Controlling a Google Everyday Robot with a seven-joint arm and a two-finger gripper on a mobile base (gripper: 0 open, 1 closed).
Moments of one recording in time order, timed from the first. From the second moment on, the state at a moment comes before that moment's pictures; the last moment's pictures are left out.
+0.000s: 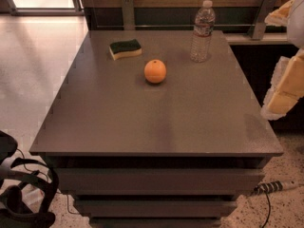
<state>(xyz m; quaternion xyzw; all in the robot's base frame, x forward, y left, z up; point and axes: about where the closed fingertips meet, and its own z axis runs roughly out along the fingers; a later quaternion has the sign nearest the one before) 0.435 -0.205 1.011 -0.60 0.77 -0.07 0.21</state>
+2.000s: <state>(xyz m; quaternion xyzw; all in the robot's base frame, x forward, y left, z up) 0.584 -0.289 0.966 -0.41 0.78 0.07 0.47</state>
